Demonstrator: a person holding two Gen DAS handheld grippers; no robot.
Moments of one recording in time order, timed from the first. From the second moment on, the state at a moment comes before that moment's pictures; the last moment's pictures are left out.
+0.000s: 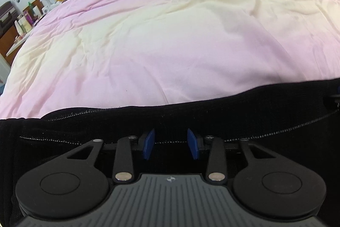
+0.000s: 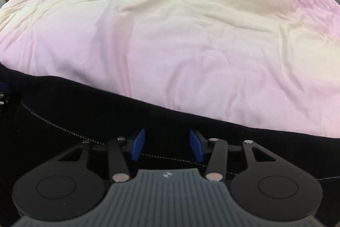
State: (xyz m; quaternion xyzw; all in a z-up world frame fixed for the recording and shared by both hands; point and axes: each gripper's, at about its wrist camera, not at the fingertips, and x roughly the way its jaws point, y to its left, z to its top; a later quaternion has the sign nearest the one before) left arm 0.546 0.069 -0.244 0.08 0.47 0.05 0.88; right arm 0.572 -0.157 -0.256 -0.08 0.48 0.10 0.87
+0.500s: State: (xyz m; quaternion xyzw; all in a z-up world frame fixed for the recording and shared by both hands) left arm 0.397 0.036 -0.170 -0.02 0.44 -0.03 0.90; right arm 0.423 -0.166 -0.182 -0.02 0.41 0.16 0.90
